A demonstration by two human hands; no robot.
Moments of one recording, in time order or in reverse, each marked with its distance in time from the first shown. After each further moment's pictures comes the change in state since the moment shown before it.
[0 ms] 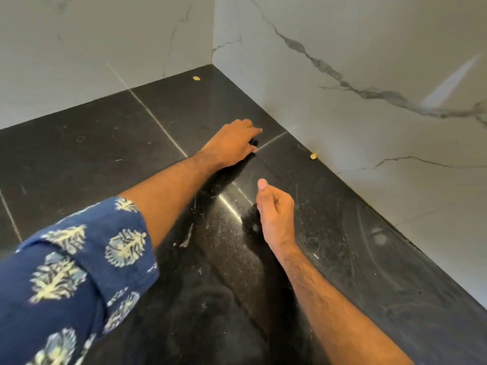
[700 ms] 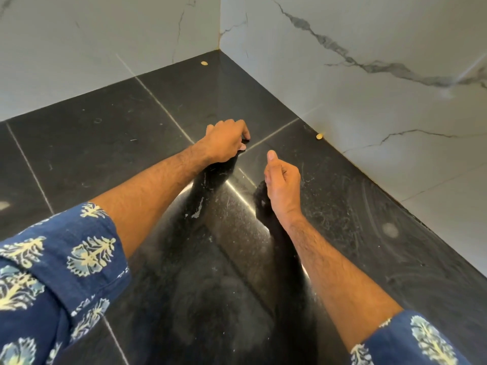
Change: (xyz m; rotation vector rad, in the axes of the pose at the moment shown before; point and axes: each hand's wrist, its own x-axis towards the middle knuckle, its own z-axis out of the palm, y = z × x) left_hand -0.053 0.003 0.004 -0.113 -0.038 -0.254; right_hand 0.001 -0.001 0.000 0.063 0.035 0.047
